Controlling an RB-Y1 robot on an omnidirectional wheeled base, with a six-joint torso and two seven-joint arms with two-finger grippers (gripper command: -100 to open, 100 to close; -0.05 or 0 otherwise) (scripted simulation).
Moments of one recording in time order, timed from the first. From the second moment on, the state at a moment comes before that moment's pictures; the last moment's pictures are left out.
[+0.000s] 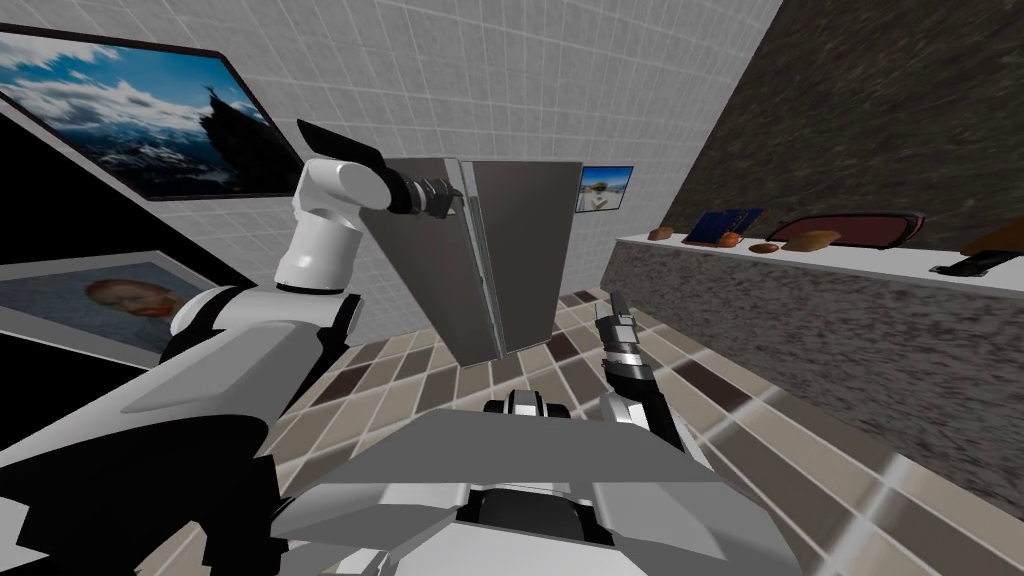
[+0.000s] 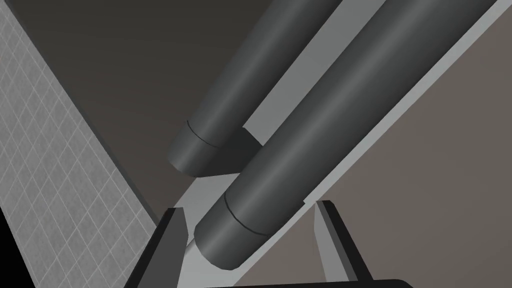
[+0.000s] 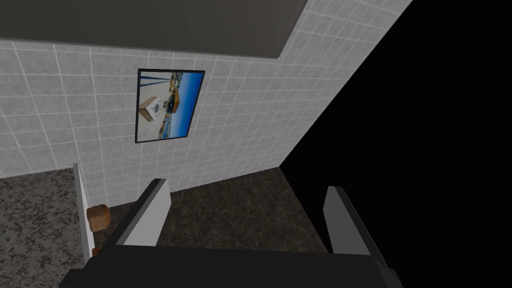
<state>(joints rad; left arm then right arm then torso) -1.20 1.07 -0.17 -1.50 1.08 0.98 -0.64 0.49 -0.04 0.07 -2.20 0.00 -0.44 0.09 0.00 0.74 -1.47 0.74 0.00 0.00</state>
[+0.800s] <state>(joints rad) -1.22 1.03 -0.18 -1.63 1.24 1.00 -0.65 0.49 -0.04 0.07 -2.20 0.00 -0.44 0.09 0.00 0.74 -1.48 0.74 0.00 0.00</state>
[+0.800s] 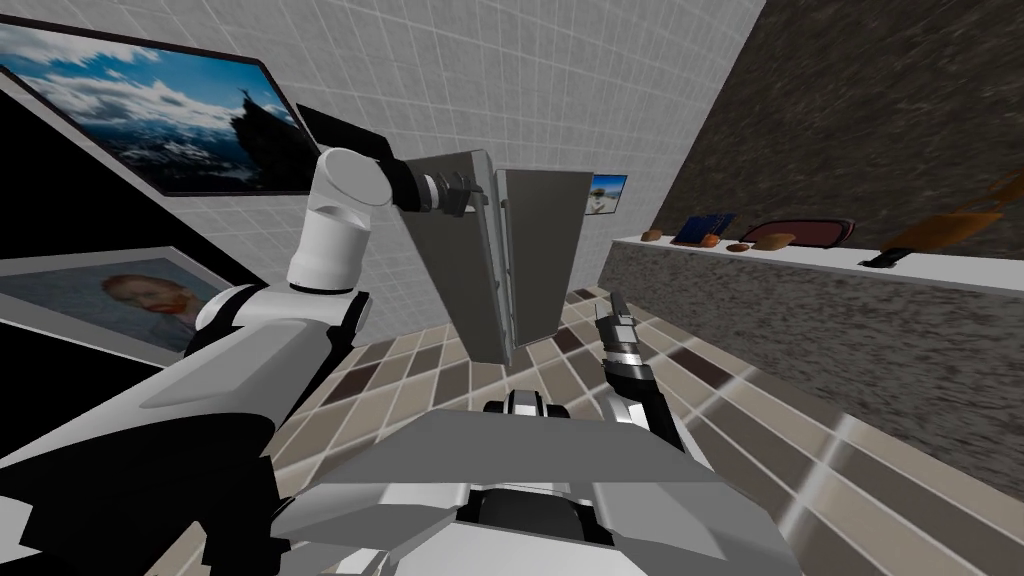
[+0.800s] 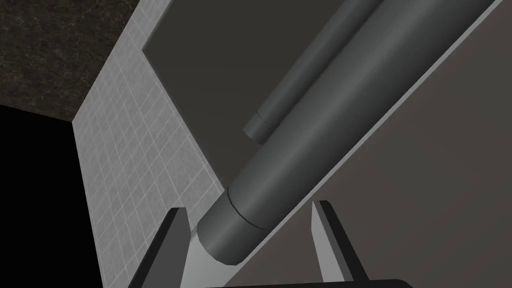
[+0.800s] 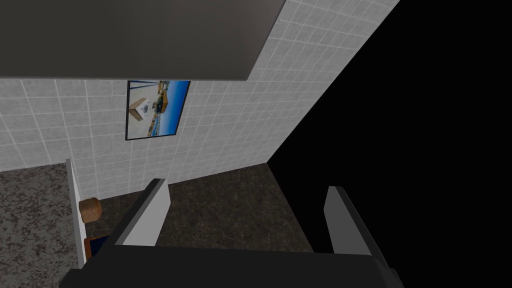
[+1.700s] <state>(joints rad) -1.23 0.96 -0.17 -1.76 1.45 1.00 -0.69 0.49 -0.04 0.07 -2.20 0.00 -0.44 0.09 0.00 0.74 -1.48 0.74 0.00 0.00</state>
